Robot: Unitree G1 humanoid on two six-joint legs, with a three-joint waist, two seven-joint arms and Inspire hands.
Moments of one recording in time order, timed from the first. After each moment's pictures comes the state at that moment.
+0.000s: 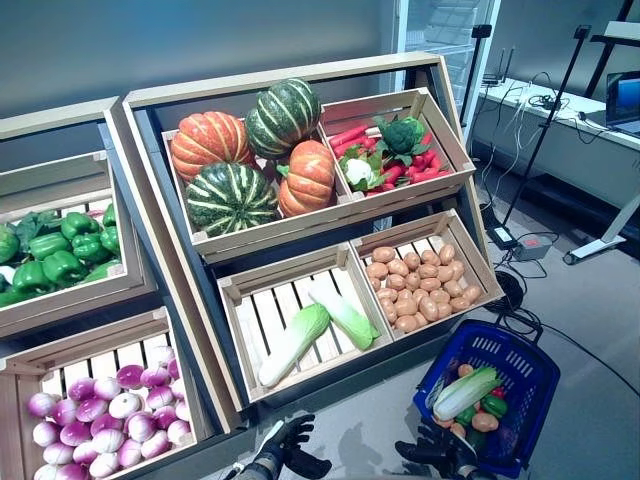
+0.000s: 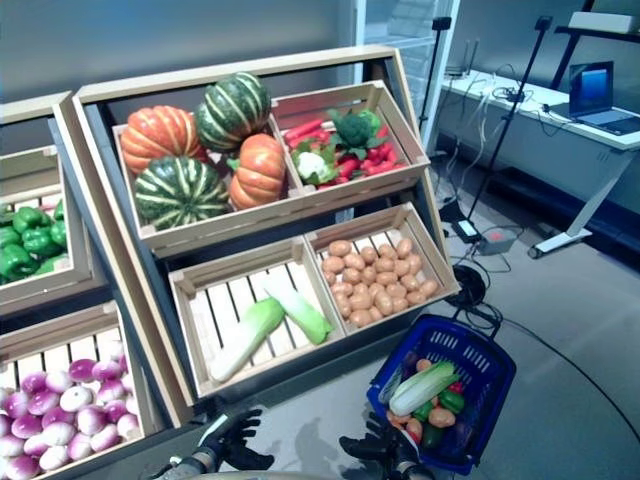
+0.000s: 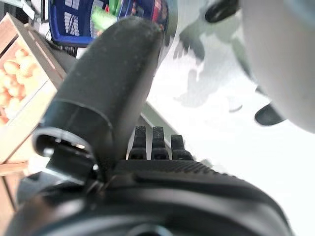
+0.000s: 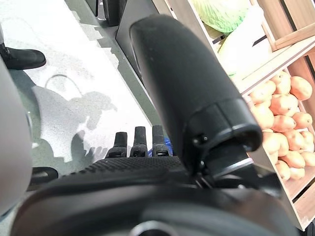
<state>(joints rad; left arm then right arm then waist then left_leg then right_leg) 0.02 0.18 -0.43 1.19 -0.10 -0.30 -0.08 0.02 -0.18 0.29 1.25 0.55 -0.26 0.13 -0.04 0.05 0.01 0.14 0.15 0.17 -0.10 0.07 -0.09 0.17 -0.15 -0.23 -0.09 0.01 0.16</state>
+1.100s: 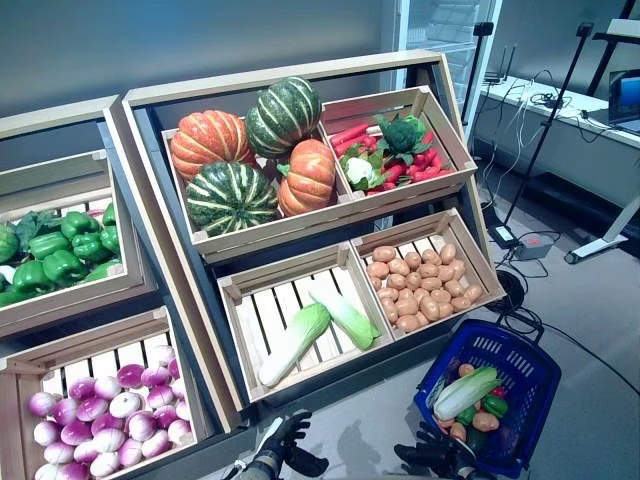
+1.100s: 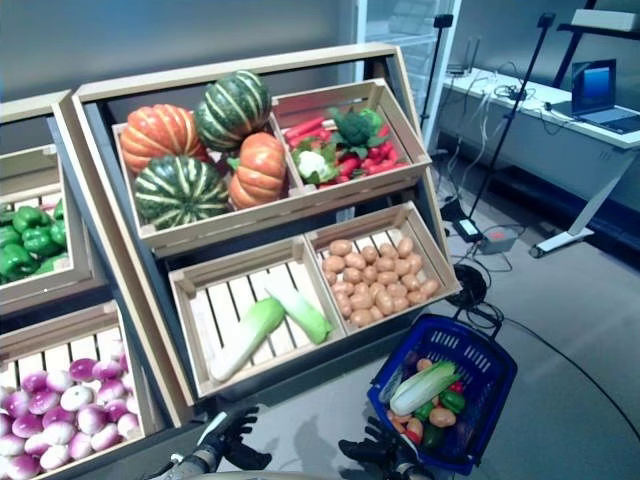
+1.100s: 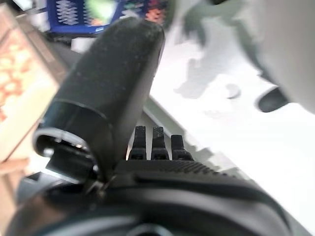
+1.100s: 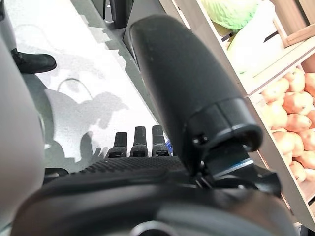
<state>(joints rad) 0.02 0.18 -0.44 1.11 -0.14 -0.39 0.07 0.01 -0.18 0.29 1.25 0.56 -0.21 0.13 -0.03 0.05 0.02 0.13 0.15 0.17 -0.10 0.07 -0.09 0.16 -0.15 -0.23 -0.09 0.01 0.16</state>
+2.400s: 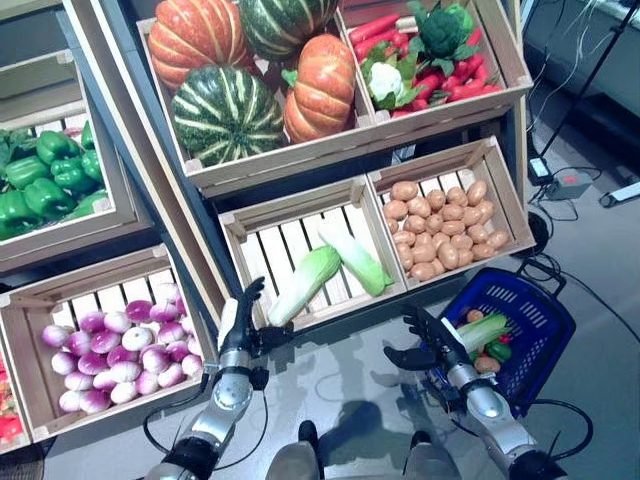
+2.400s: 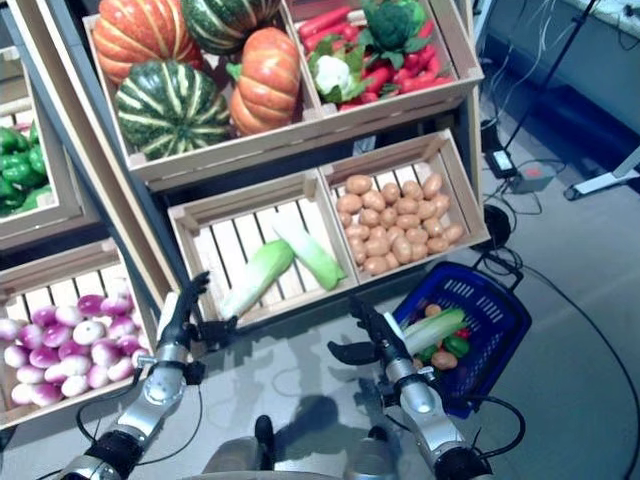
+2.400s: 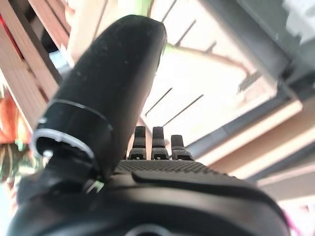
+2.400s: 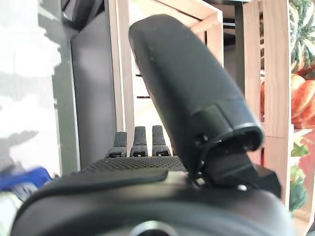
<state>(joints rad) -0.18 0.40 -0.33 0.61 -0.07 -0.27 0.50 -0.06 -0.39 0.40 0.54 0.36 -0.29 -0.03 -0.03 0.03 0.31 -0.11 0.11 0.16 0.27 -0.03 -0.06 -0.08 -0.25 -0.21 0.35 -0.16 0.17</state>
